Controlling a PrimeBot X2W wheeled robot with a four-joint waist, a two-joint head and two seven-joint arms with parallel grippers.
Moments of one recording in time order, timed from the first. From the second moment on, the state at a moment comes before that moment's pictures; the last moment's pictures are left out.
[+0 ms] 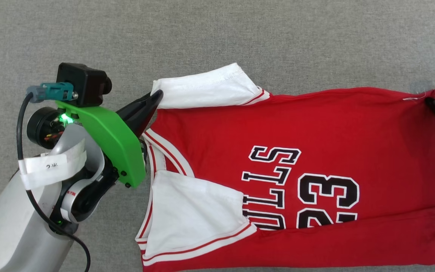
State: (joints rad) left arm -0.49 0.54 -0.40 -0.31 -0.78 0.09 0.55; right arm -0.62 -0.57 0.18 0.30 0.42 0.13 0.83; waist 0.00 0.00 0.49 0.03
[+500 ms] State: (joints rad) left arm -0.43 0.52 -0.39 -0.22 -0.77 0.10 0.47; right arm -0.61 -0.57 0.19 0.35 0.50 0.13 0.51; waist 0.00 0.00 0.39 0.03
